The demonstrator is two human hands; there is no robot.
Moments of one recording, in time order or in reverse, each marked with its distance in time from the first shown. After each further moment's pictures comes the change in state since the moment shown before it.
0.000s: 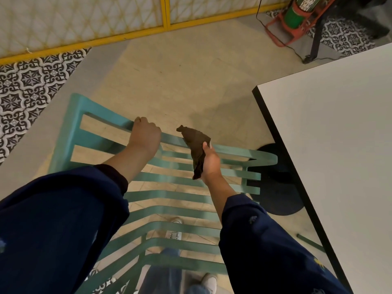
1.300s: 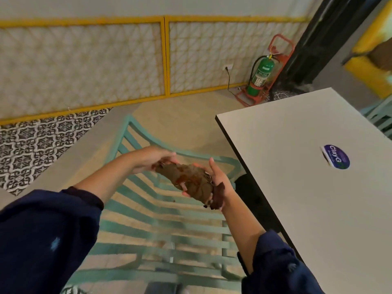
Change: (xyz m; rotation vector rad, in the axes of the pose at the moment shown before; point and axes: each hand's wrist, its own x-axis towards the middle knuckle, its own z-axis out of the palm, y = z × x) left_hand -0.290 0.001 -0.122 -1.636 -0.273 0.082; right_hand -0.319 -0.010 -0.089 0.106 -0.536 0.132
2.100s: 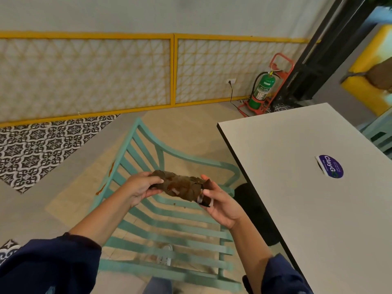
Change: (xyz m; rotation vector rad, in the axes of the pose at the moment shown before) left_hand -0.053 -0.060 0.041 -0.707 0.321 -0.083; right_hand -0.050 0.036 -0.023 -0.055 -0.307 -0.170
